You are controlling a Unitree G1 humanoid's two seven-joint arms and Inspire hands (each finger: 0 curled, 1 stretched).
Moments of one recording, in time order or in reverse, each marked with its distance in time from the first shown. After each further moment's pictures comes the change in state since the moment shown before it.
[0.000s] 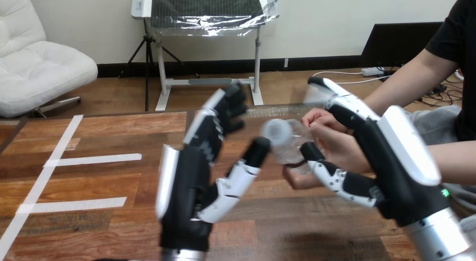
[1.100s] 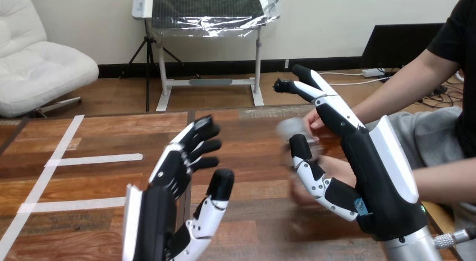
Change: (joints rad) left arm 0.203 0.098 -0.002 -0.059 0.101 -0.095 0.142; right arm 0.012 0.114 0.063 0.103 0.023 -0.206 -0.088
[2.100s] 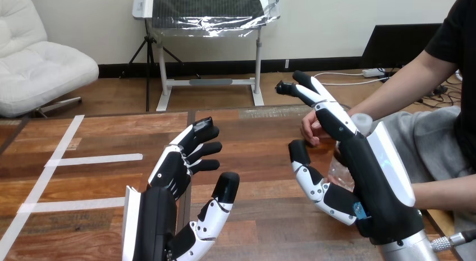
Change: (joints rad) left arm 0.002 0.002 -0.002 -0.012 0.000 0.003 0.000; right arm 0.011 0.004 0.001 0.015 0.023 -0.003 0.030
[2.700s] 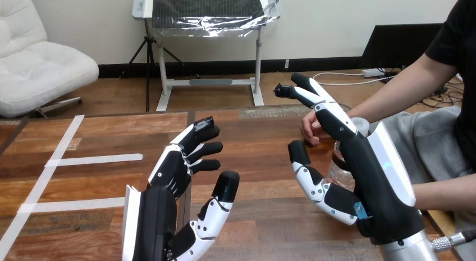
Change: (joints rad) left arm 0.000 0.000 0.000 -0.004 -0.003 0.005 -0.002; right arm 0.000 0.000 -0.001 0.004 0.015 0.000 0.006
